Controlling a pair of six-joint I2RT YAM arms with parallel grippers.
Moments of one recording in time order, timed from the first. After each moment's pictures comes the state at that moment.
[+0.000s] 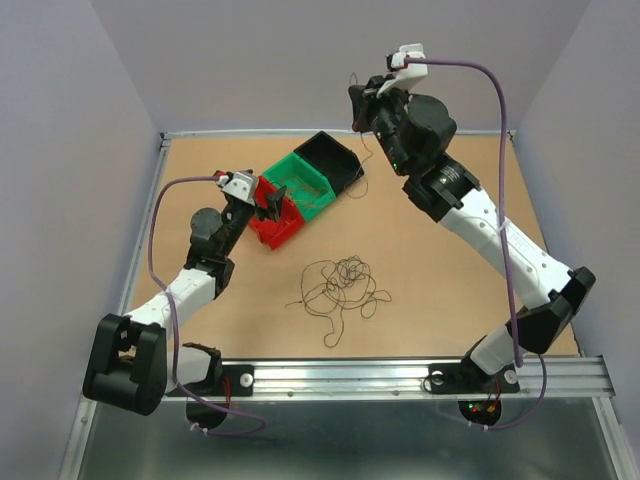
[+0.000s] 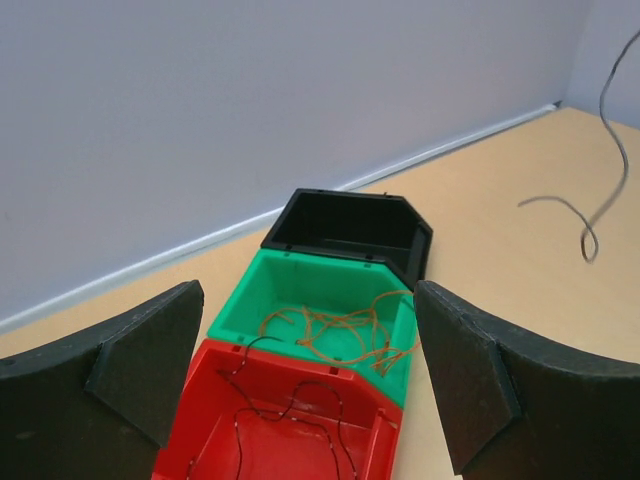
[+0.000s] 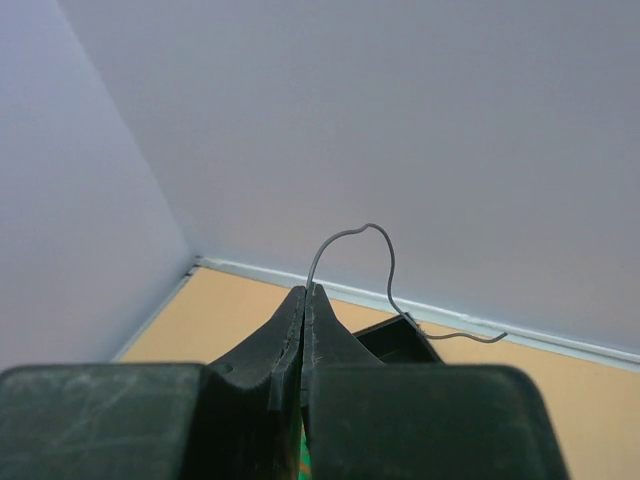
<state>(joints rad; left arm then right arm) -0.29 1.17 0.53 0.85 0.22 0.07 0.75 1.52 1.73 0.02 0.36 0.08</state>
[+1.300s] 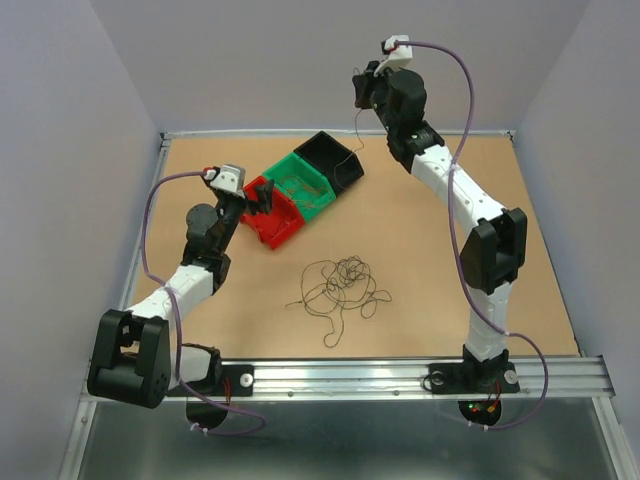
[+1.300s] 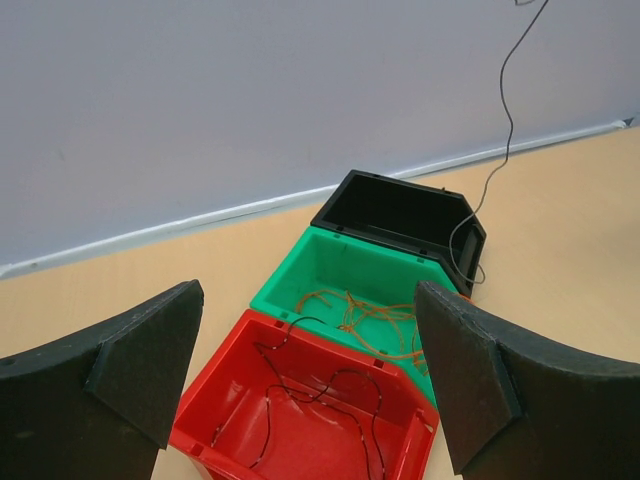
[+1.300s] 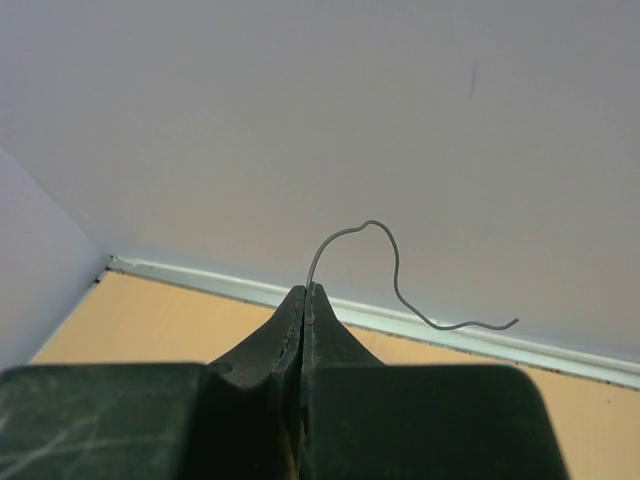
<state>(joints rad) -0.23 1.22 0.55 0.84 0.14 0.00 0.44 2.02 1.97 0.14 0.08 0.18</state>
